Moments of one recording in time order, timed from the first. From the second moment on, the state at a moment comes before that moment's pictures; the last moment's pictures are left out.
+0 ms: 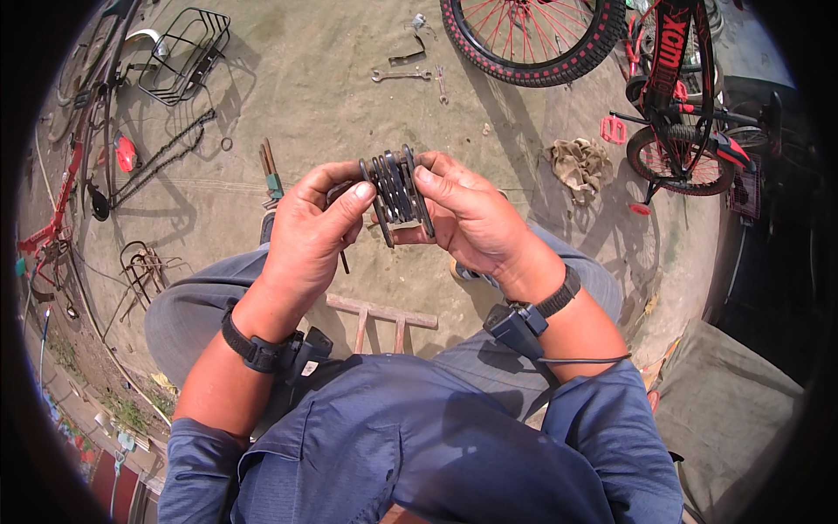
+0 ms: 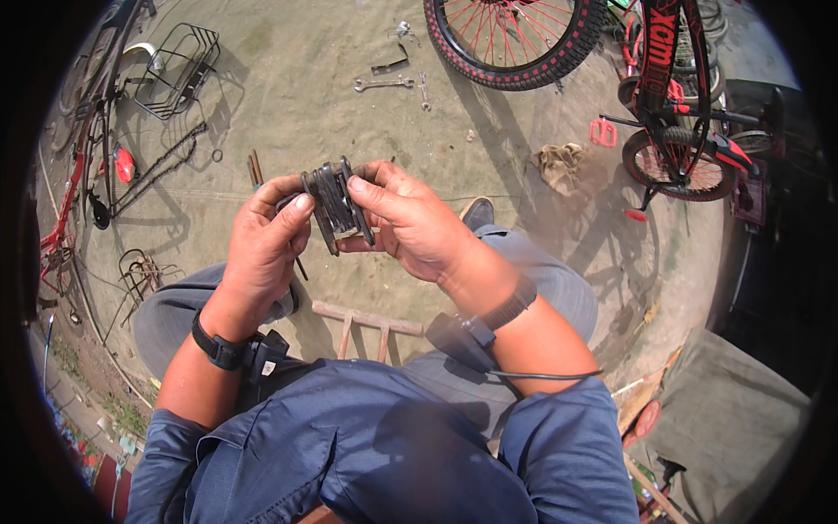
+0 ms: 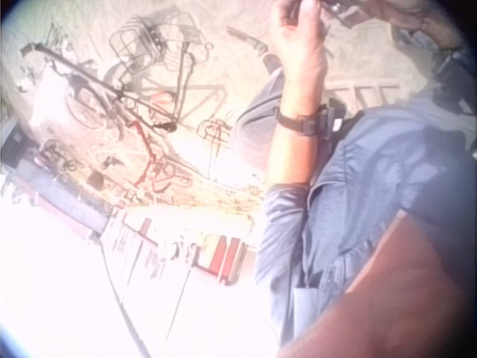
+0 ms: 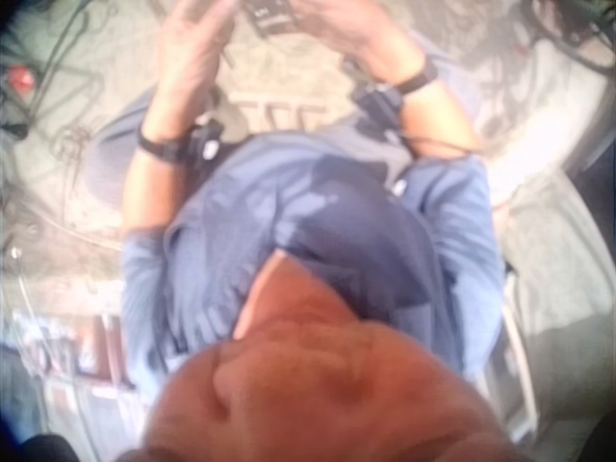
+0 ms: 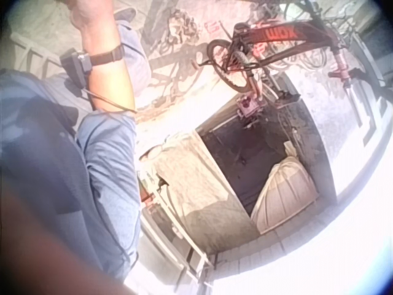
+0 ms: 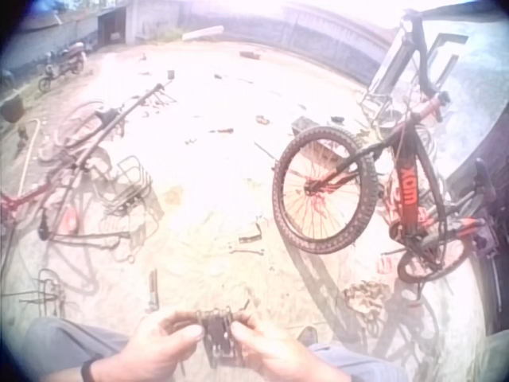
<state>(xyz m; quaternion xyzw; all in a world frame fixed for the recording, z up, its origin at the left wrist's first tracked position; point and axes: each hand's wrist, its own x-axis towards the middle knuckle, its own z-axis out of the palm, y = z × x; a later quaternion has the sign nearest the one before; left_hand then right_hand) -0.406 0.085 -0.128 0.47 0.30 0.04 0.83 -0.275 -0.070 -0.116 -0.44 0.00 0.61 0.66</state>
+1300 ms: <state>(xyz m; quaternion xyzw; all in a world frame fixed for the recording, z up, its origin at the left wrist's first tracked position) -0.404 0.093 -0.140 0.43 0.36 0.01 0.83 -0.270 -0.073 -0.128 -0.30 0.07 0.65 0.70</state>
